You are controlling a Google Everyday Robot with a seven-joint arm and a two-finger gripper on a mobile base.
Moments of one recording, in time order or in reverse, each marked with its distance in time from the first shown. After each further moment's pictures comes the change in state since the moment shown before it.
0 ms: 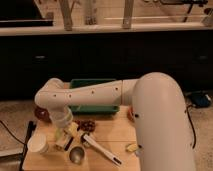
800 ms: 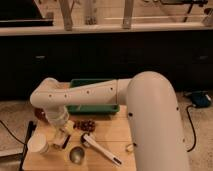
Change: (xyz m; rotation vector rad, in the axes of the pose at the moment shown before) arm 0.000 -0.025 -0.004 0.036 0.035 -0.088
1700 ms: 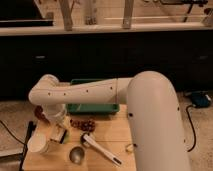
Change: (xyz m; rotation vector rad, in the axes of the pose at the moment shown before) arm 0.013 -0.024 -0.012 0.074 0.032 -0.030
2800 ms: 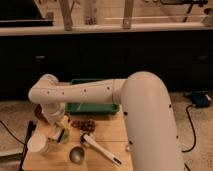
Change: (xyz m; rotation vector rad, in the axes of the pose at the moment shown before) arm 0.003 -0.015 0.010 0.017 -0.028 -0.006
